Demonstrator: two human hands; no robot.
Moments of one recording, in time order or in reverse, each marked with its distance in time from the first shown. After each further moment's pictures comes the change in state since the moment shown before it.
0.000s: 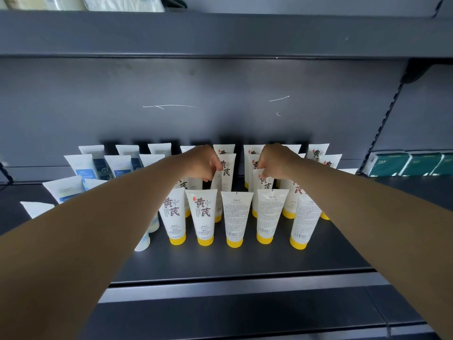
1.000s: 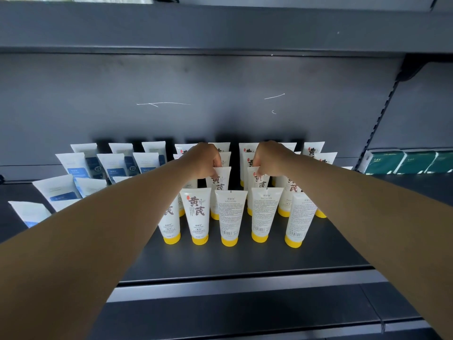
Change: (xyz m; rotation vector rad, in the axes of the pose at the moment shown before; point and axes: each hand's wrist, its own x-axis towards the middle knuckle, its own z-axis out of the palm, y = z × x) left_hand 0.014 0.008 0.016 0.086 0.156 0.046; right_hand -0.003 -0.001 -0.005 0.049 -0.027 0.016
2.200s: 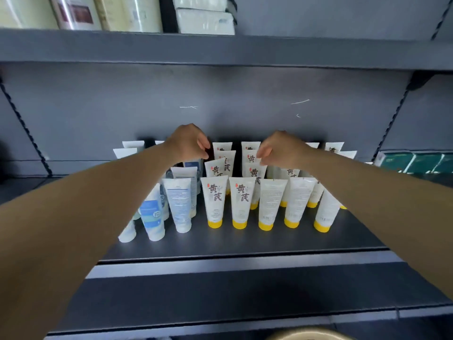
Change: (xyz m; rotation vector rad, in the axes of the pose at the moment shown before) left_hand -0.083 -0.086 -0.072 -0.174 0.178 -0.089; right_hand -0.049 -0.096 -0.028 0.147 0.181 -0.089
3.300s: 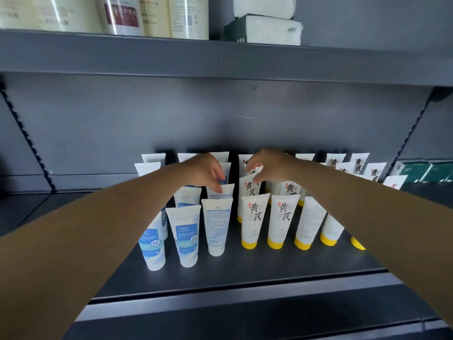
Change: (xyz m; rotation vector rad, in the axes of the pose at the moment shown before) left_hand 0.015 -0.079 -0.009 -0.010 -0.350 0.128; right_hand 0.069 -0.078 0.043 -0.029 -0.127 0.002
